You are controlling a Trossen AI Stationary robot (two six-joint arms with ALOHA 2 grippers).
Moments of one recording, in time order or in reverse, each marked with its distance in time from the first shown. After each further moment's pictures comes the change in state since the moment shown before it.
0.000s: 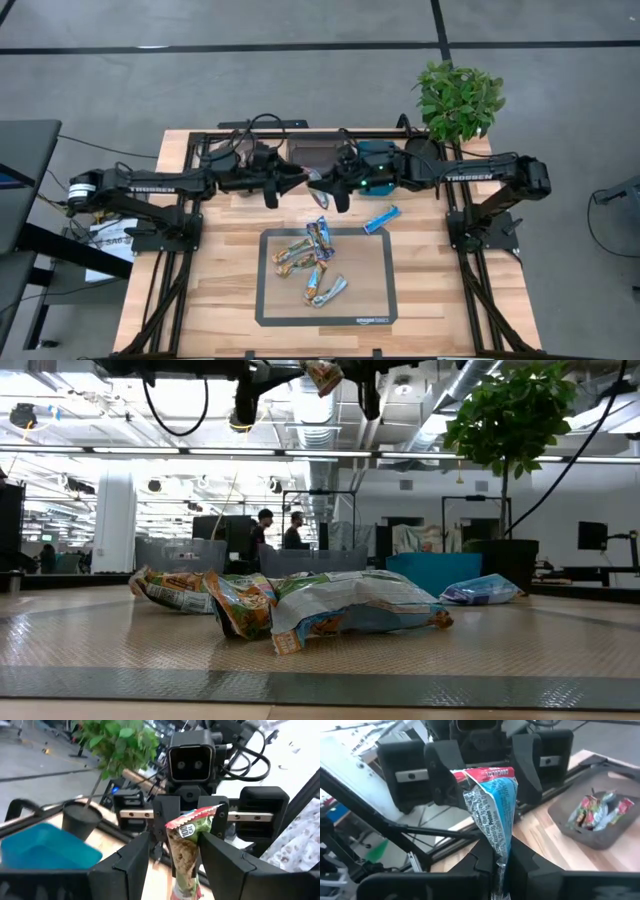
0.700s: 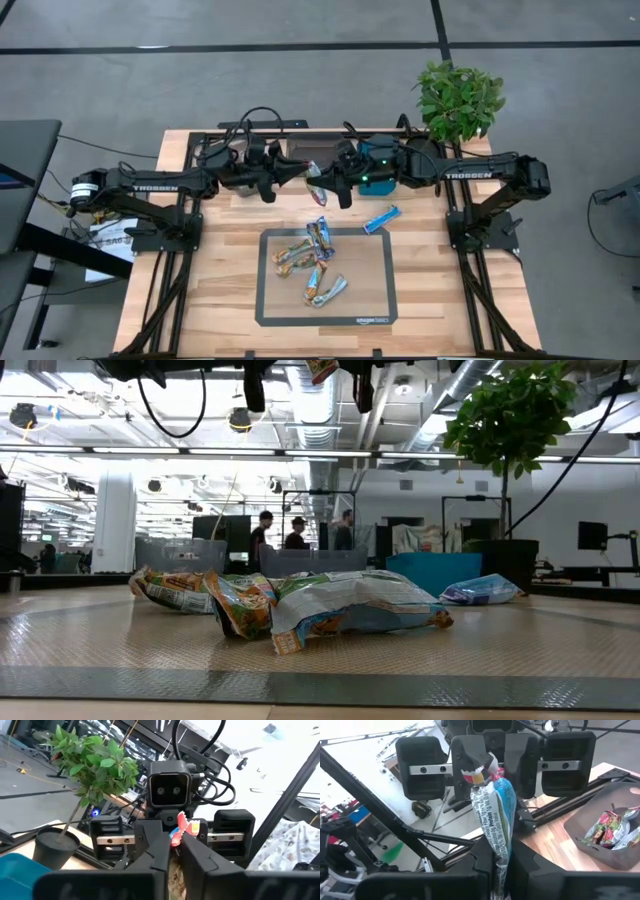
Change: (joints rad) left arm 0.025 0.026 0.001 0.184 0.060 -0.049; right arm -0.034 0.001 0.000 0.084 -0.084 -0.005
